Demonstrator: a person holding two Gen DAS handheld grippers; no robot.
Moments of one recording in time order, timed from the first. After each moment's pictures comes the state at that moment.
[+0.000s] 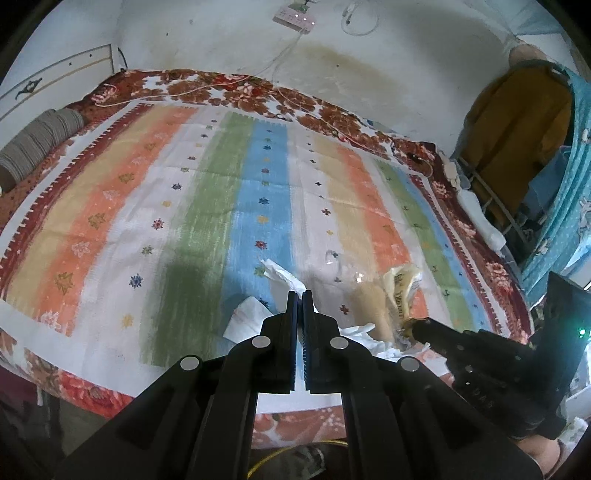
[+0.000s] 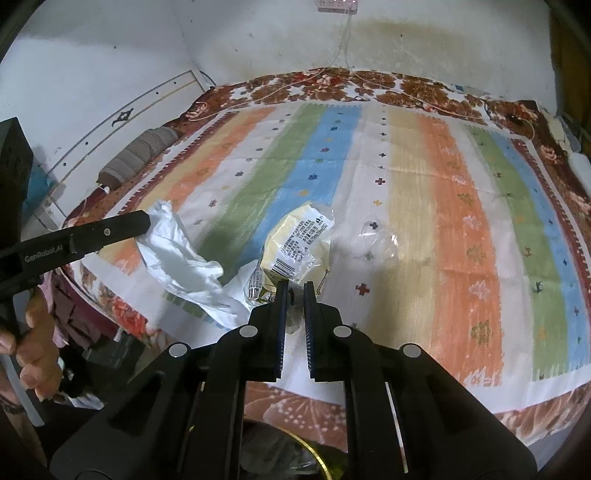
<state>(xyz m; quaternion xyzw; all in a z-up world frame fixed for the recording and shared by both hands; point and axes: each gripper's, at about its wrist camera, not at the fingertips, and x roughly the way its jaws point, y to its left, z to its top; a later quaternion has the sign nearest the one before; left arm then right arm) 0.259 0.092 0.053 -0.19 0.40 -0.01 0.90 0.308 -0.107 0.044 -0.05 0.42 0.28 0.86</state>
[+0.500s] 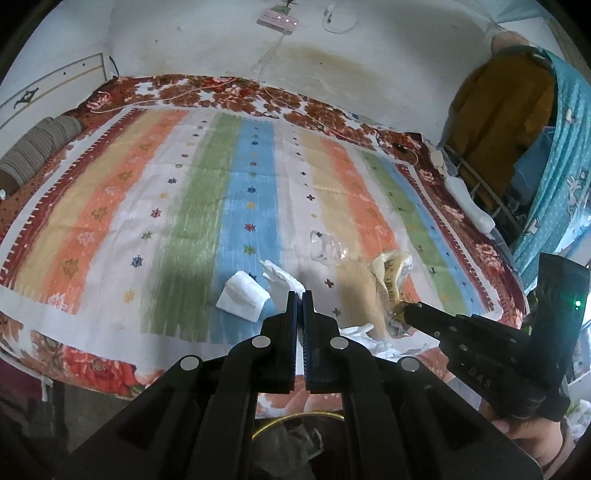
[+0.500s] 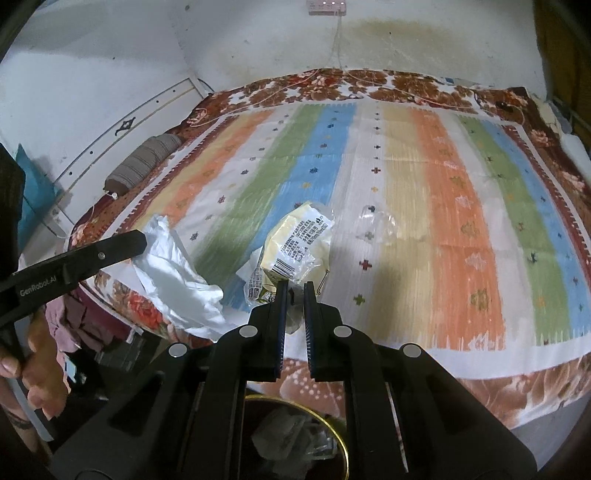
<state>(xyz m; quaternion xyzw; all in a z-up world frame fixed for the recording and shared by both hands) 0.213 0.069 0.060 -0.17 0.40 -0.03 0.90 0.267 -0.127 0.050 -0.03 0.42 0.27 0.86</state>
